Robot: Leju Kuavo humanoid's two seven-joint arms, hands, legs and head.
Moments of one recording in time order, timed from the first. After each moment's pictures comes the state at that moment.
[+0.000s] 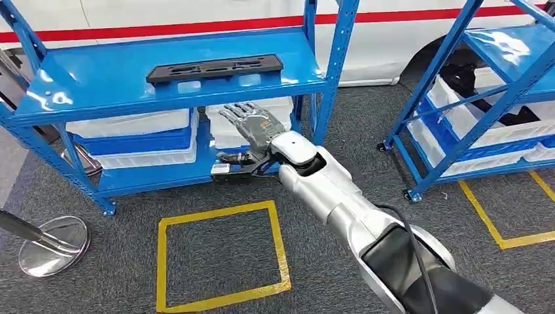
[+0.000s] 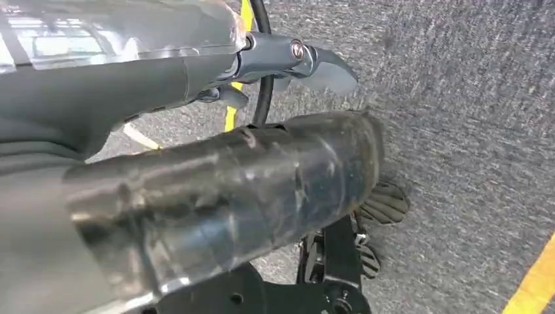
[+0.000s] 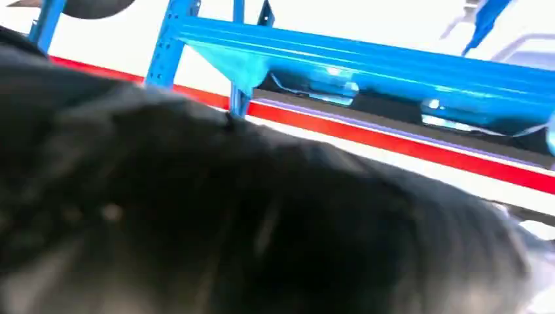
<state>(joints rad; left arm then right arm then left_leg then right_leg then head) -0.03 -0.16 0.88 -0.20 -0.57 -0.13 -0.13 -0.94 0.13 0.84 -0.56 0.99 -0.02 -0.15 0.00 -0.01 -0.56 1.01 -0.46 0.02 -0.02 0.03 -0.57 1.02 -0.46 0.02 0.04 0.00</state>
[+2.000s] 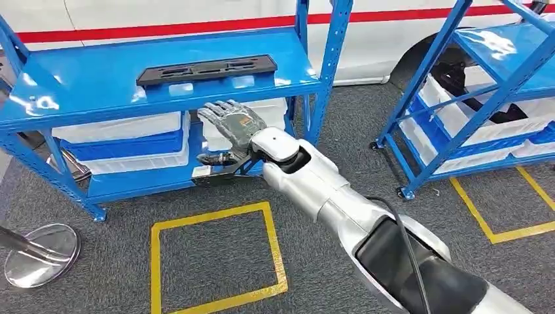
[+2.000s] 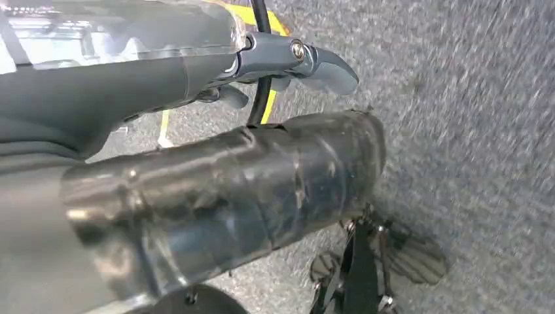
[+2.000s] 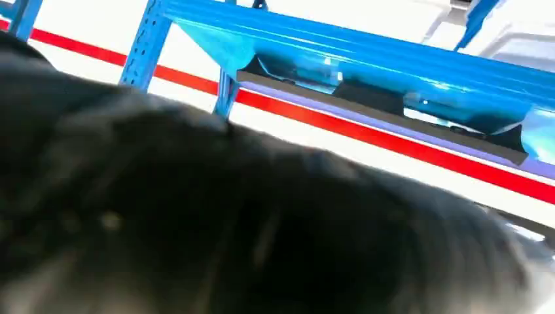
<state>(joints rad) -0.04 -0.16 0.93 -0.20 -0.62 0.01 -0.02 -1.01 0.15 0.98 -0.56 0.89 0.02 -0.10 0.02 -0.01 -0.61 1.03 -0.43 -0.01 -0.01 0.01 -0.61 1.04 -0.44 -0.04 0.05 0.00</state>
